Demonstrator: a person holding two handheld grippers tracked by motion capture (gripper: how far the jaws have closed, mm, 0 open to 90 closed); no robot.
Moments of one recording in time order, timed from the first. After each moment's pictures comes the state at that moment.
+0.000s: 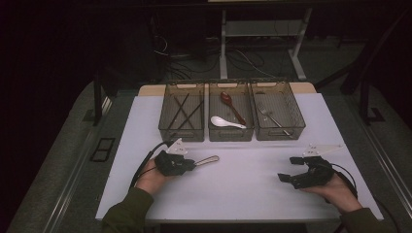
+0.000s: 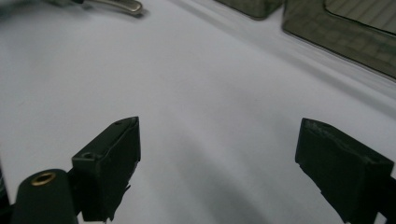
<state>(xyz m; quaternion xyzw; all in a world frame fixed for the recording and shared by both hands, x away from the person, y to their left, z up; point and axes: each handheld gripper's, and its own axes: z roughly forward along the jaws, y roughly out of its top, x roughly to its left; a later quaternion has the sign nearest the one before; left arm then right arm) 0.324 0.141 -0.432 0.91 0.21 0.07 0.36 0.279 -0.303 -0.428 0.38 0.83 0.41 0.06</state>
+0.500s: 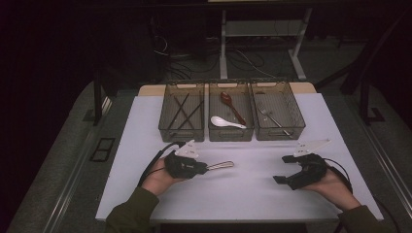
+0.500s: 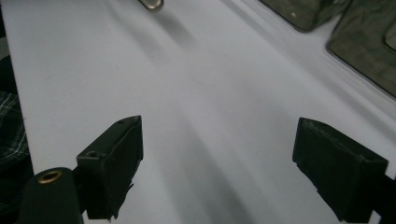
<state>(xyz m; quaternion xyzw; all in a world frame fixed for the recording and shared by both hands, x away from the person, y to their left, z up) 0.311 0.107 -0.411 0.91 0.14 0.04 0.38 0.287 -0.283 -0.413 0.30 0.88 0.38 0.05</state>
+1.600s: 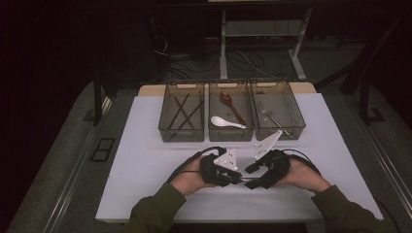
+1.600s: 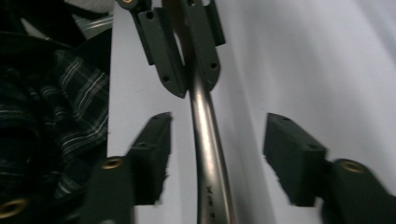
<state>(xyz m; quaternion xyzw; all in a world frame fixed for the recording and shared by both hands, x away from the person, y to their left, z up) 0.293 0.017 -0.395 0.93 0.00 0.01 0.38 0.313 -0.193 -0.405 0.11 0.93 0.34 -0.07</state>
